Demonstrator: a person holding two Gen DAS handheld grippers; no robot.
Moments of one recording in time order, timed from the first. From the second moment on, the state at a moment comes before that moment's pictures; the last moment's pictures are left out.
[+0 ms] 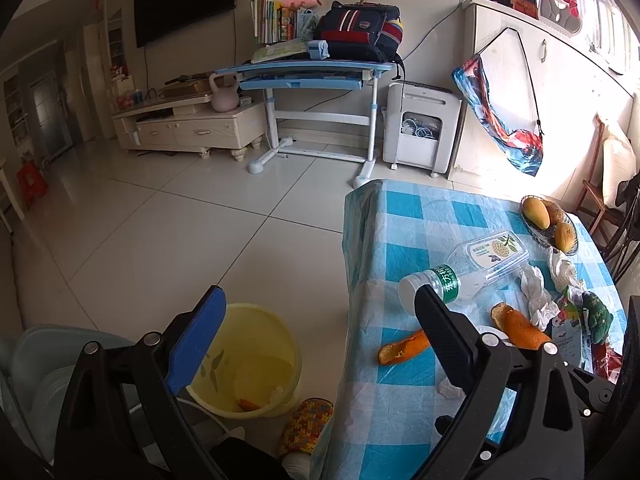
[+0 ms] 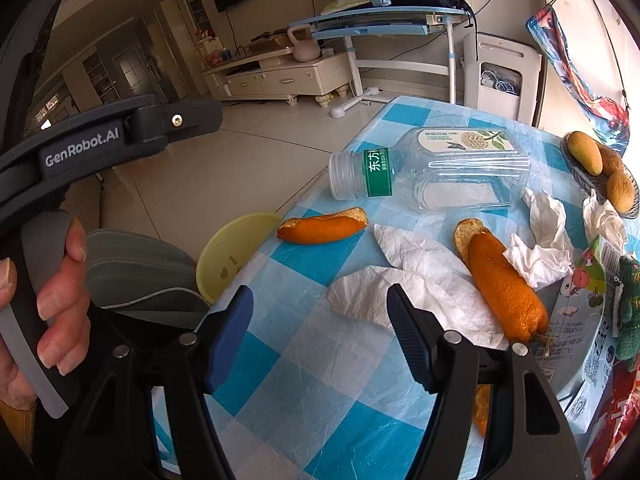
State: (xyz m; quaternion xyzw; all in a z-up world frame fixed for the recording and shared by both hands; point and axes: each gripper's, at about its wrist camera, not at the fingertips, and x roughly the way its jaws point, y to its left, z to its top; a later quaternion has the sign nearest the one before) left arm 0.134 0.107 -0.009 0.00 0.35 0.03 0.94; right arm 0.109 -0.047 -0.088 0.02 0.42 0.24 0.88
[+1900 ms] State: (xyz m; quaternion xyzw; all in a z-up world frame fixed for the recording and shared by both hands) left arm 0.150 -0.038 -0.084 0.16 0.44 -0.16 0.87; right arm 0.127 -0.167 -0.057 0.06 0.41 0.12 0.90
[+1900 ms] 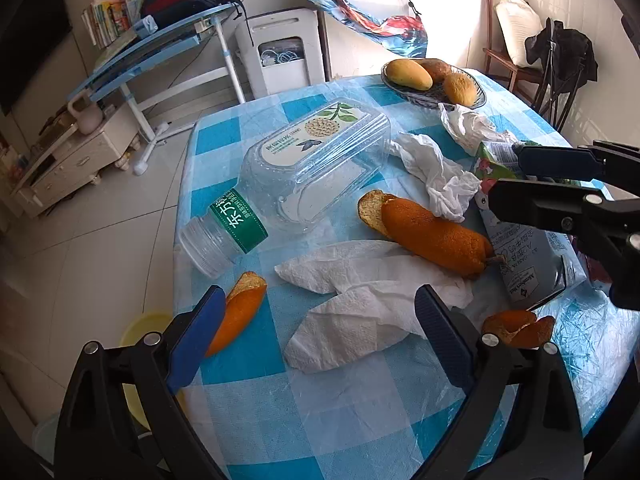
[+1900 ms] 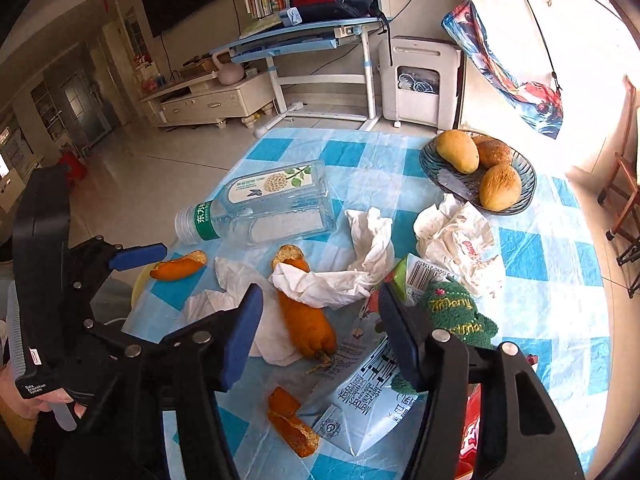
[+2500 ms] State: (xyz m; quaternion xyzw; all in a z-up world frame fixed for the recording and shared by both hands) left arm 0.130 0.004 -0.079 0.13 0.50 -0.27 0.81; right arm 0.133 -0.136 -0.081 0.08 0.44 0.20 0.87
